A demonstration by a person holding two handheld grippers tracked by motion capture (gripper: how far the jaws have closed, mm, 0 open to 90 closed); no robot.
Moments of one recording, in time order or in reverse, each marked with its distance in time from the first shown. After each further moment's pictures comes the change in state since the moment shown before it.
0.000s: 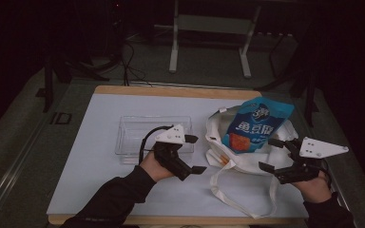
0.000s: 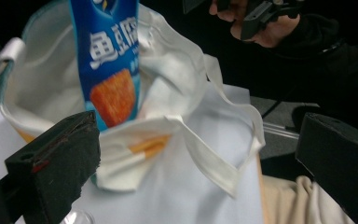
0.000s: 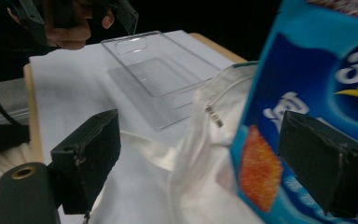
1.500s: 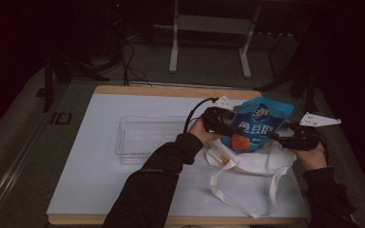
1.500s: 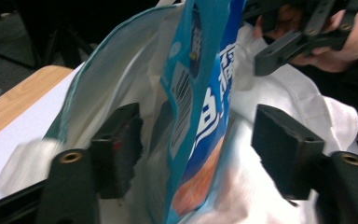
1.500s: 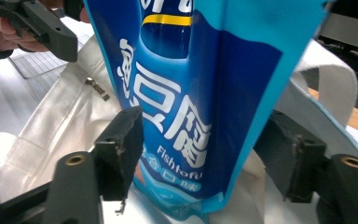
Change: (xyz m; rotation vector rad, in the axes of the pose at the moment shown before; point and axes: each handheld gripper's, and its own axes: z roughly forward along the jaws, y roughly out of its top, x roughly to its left) left arm 0.091 0.047 0.136 0.077 0.111 -0.025; right arm -0.110 -0.033 0.020 0.079 -0.144 0.126
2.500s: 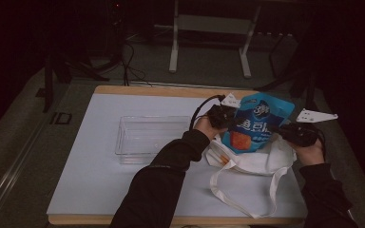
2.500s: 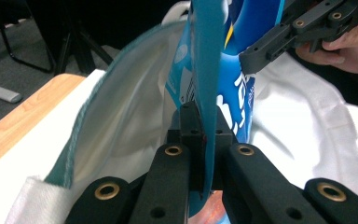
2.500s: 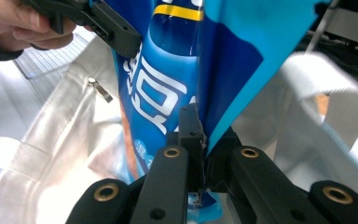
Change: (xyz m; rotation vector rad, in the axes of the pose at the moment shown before) left arm -0.001 0.016 0.006 0.004 0.045 0.027; right arm 0.003 0.016 0.002 0.032 0.008 -0.019
